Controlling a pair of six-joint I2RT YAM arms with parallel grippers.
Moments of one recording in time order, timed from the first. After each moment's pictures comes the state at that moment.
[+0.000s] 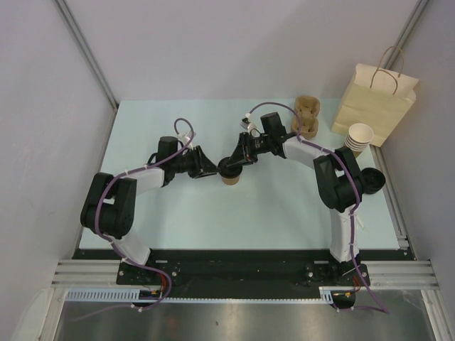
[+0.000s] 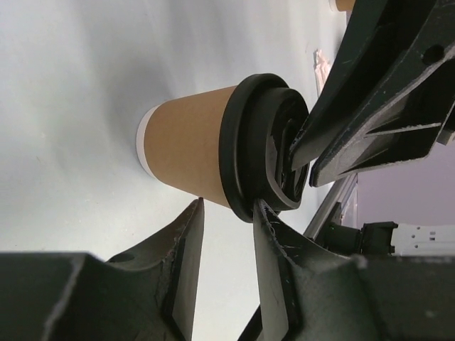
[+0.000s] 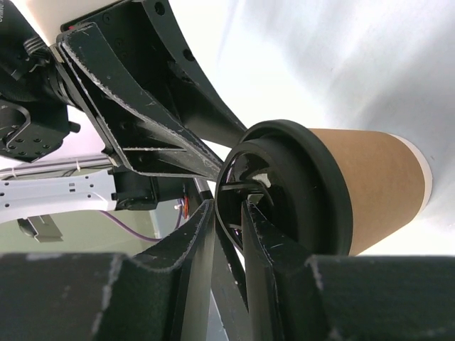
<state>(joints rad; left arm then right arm) -0.23 1.67 0.83 0.20 0.74 -0.65 0.45 2.07 1.46 -0.12 -0.98 0.62</state>
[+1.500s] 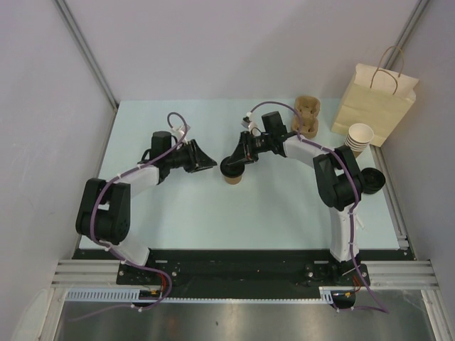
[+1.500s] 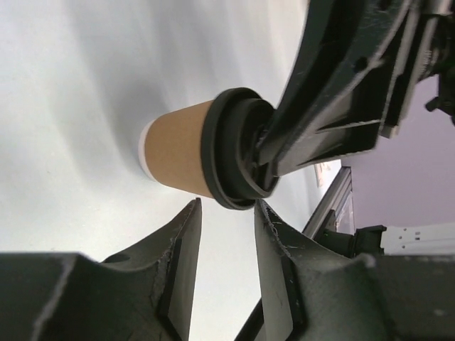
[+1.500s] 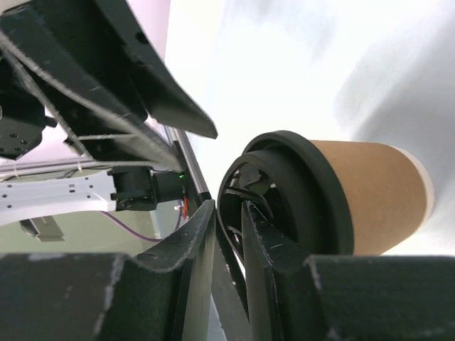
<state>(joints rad) -0.19 1.62 0.86 0.17 0.76 -0.65 0.44 2.09 1.48 -0.12 -1.00 0.61</state>
